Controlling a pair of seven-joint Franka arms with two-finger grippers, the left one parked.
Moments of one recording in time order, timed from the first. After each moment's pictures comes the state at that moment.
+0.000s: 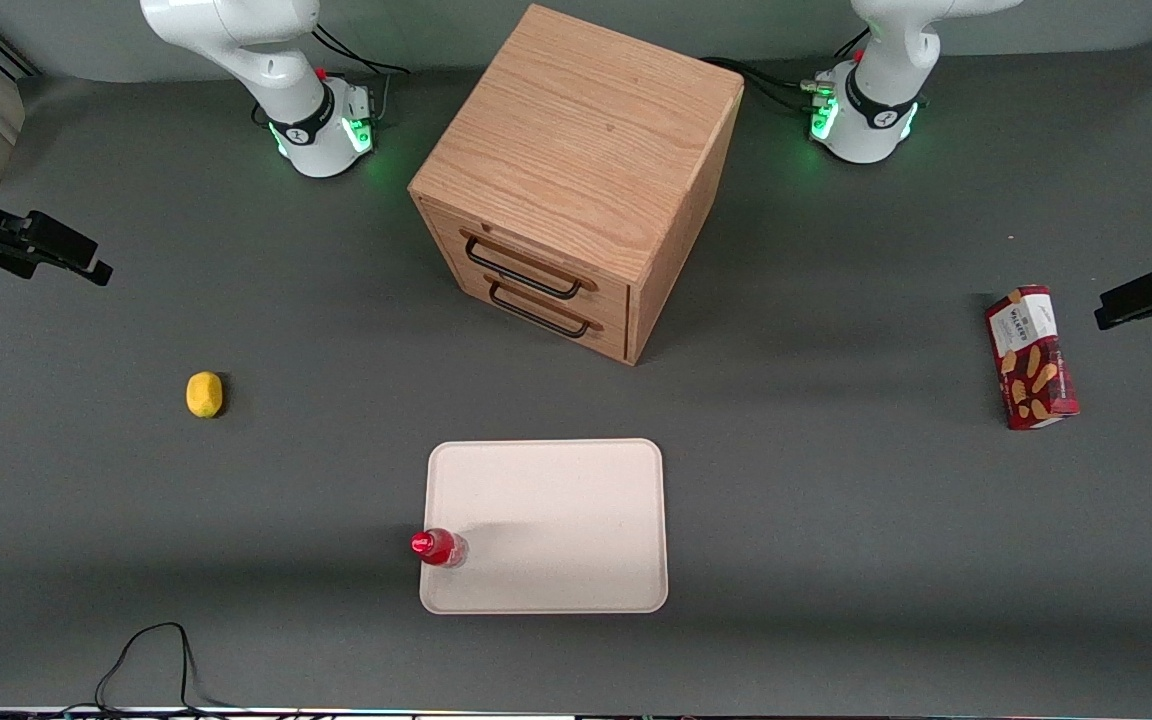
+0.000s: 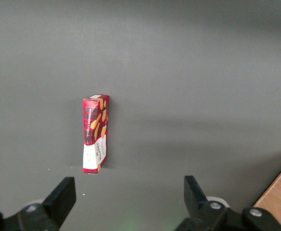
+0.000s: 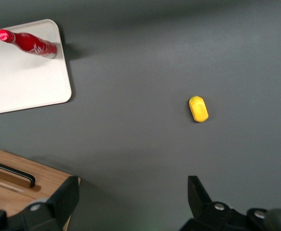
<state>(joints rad) 0.05 -0.09 -0.09 -1.67 0.06 1.58 0.11</state>
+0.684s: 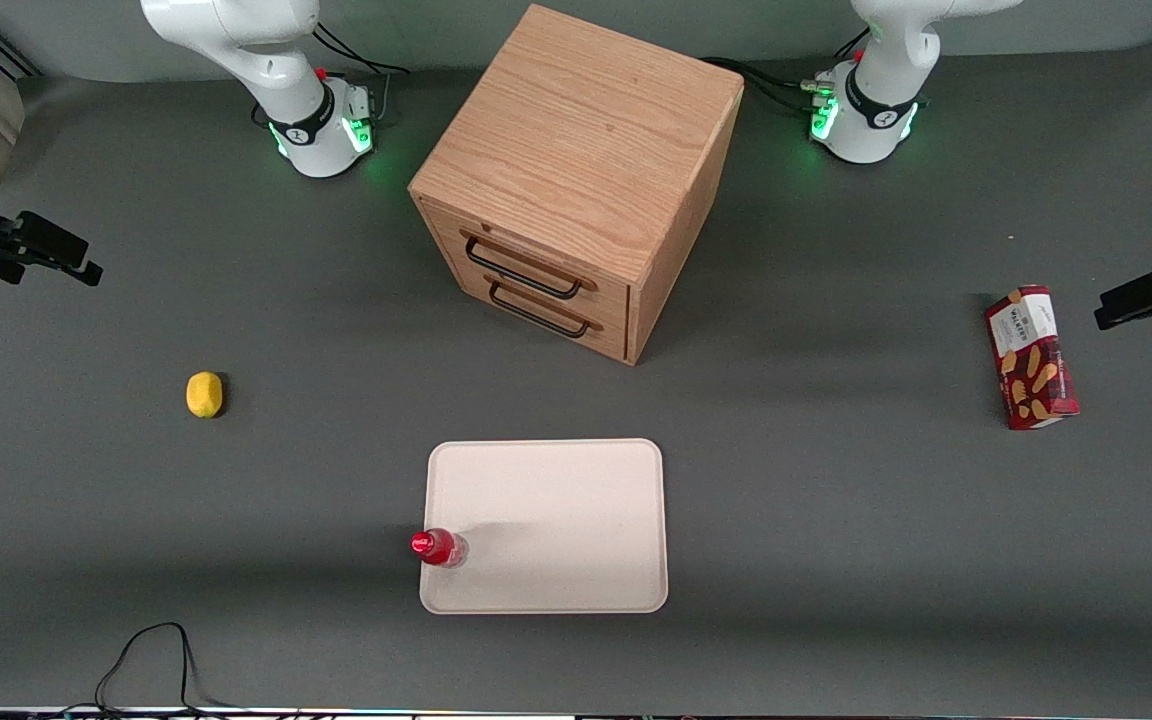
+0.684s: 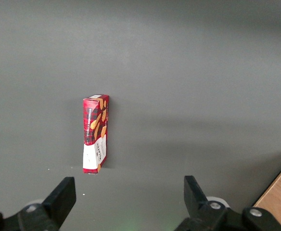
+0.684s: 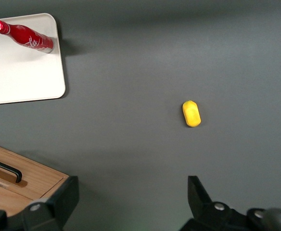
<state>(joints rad) -0.01 -0.09 -0.06 -1.67 0.05 1.58 0.04</state>
